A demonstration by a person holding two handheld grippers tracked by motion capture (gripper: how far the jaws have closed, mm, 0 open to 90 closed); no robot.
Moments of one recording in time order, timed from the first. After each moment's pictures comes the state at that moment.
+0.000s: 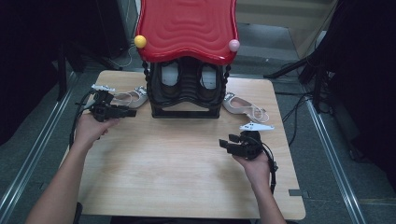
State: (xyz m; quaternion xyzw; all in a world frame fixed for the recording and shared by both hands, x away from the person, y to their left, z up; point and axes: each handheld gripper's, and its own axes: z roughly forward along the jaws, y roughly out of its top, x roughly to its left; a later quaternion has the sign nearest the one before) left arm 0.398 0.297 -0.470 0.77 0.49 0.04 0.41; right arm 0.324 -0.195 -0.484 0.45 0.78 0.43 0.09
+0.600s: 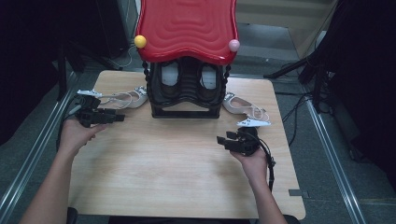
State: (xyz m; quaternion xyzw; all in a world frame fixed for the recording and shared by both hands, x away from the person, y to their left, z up) left arm 0.375 0.324 -0.469 0.77 0.49 0.07 0.39; right arm 0.337 -0.189 -0.485 0.45 0.78 0.43 0.08
